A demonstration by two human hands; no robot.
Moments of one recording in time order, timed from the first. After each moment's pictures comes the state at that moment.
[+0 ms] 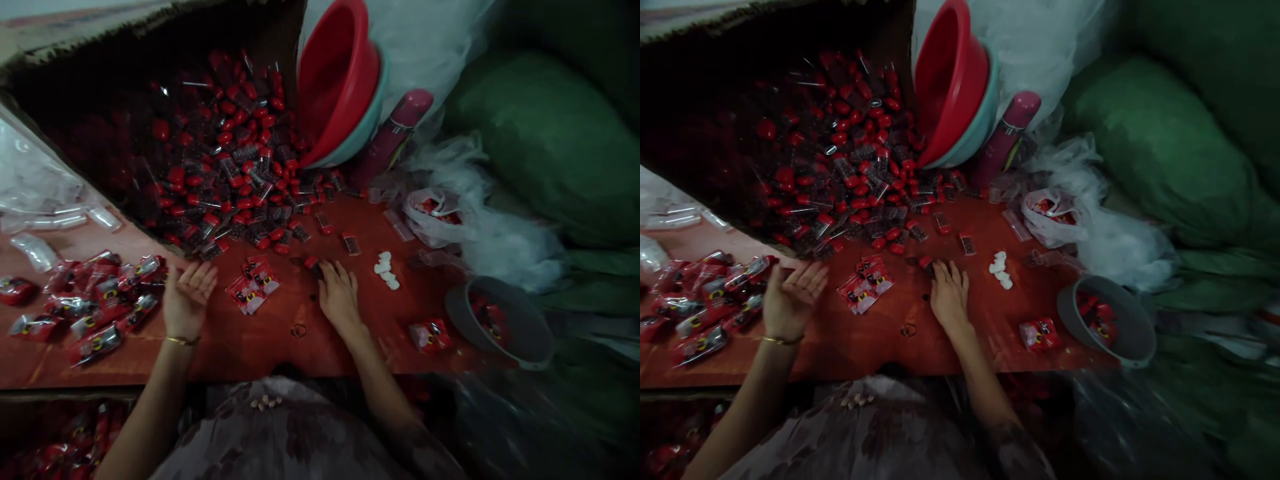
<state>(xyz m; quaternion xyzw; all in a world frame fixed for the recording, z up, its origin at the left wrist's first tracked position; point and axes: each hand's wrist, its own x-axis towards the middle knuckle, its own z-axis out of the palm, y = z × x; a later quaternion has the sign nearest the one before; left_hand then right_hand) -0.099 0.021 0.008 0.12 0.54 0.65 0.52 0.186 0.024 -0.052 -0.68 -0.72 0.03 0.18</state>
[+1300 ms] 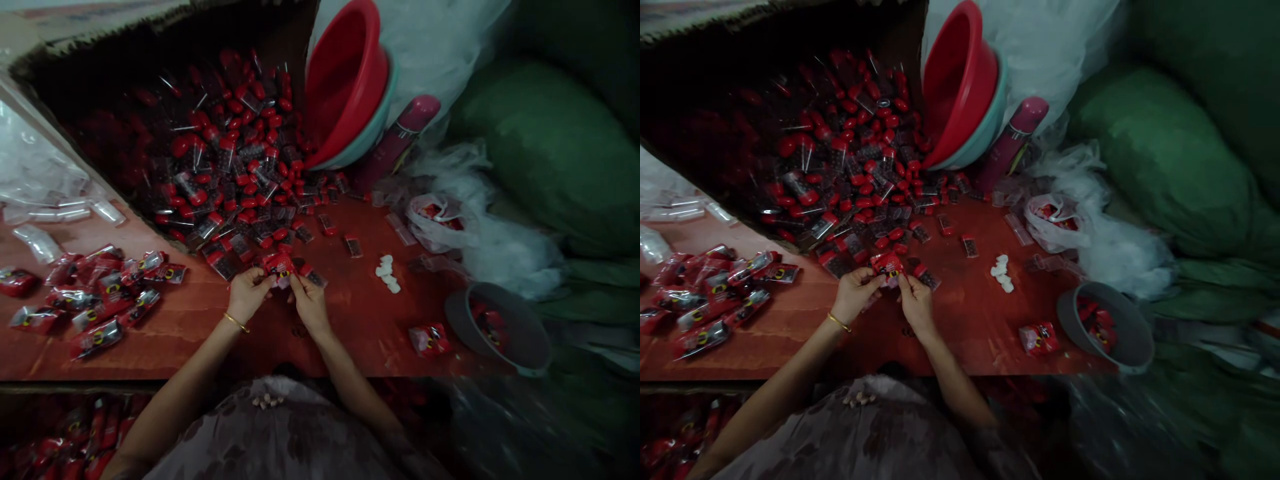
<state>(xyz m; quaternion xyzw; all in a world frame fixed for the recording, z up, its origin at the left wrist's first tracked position) -0.026 0.034 -0.023 0.46 0.60 0.43 0.50 0.115 0.019 -0.036 -0.59 -0.53 0.41 0.45</state>
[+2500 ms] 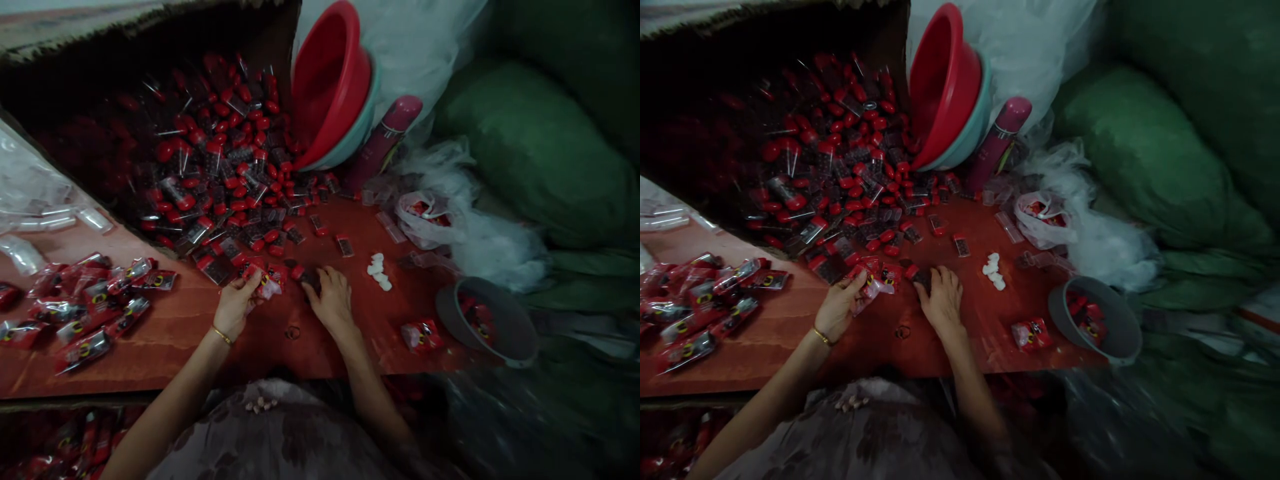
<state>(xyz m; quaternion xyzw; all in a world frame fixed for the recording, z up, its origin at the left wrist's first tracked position) -0.017 0.026 0.002 0.15 0.55 0.49 0.66 0.178 0.019 -0.040 -0.69 -0.69 0.03 0.20</state>
